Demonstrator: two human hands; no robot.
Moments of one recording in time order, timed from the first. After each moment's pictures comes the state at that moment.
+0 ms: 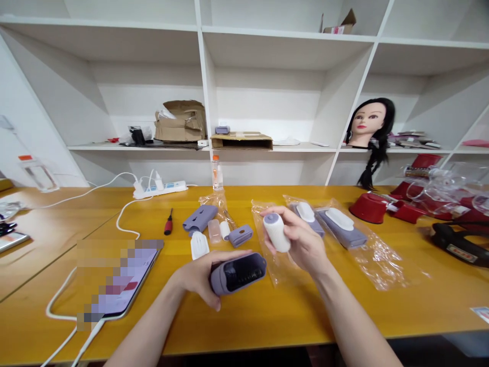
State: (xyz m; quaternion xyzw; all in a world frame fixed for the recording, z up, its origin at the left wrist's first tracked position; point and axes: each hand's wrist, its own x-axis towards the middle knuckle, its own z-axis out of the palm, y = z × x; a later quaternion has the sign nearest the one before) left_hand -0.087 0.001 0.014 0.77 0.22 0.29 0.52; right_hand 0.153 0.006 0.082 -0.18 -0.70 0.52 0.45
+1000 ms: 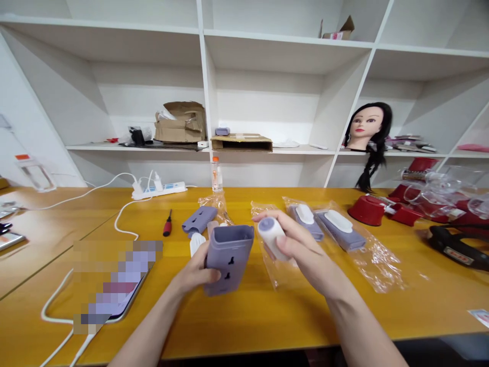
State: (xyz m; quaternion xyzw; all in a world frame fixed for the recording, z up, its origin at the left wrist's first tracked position) left_hand -0.084 -0.001 -0.004 0.68 0.24 0.49 0.48; right_hand 0.143 -0.031 0.112 -0.25 -0.76 0.42 0.42
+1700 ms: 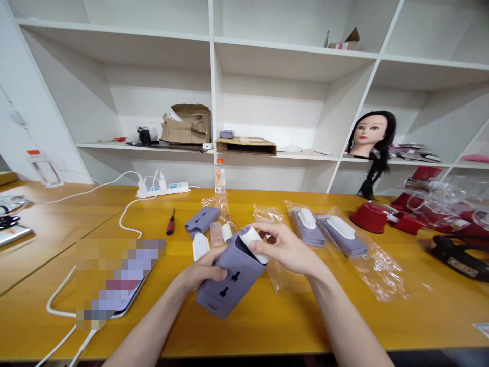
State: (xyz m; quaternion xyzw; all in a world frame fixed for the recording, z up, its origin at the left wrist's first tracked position) left_hand -0.080 -0.003 0.003 0.58 0.23 0.39 0.68; right_hand 0.128 0.005 0.103 -0.28 -0.85 0.33 0.28
